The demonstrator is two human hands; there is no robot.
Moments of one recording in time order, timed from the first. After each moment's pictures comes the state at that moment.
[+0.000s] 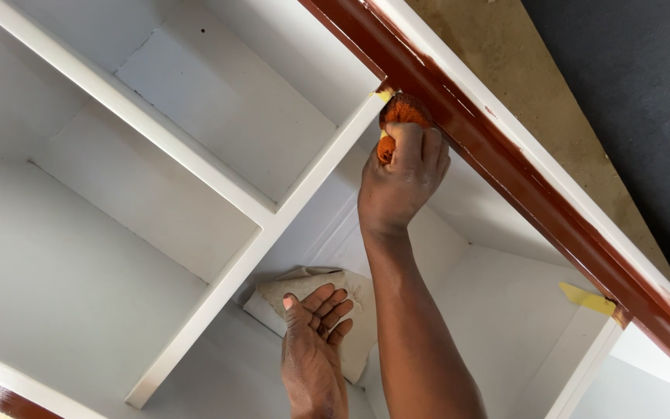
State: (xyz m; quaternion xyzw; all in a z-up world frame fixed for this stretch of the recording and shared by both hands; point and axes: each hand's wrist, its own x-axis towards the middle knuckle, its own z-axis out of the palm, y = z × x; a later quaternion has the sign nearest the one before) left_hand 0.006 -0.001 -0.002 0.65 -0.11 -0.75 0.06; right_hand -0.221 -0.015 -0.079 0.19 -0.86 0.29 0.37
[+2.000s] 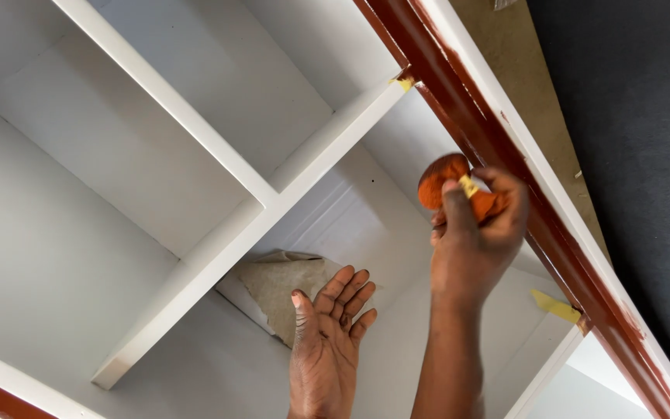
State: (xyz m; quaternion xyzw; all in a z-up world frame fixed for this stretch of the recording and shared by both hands) left_hand 0.013 0.028 -0.002 0.49 -0.02 -0.87 0.02; right_hand -0.172 0.056 0.036 -0.07 -0.82 0.57 0.04
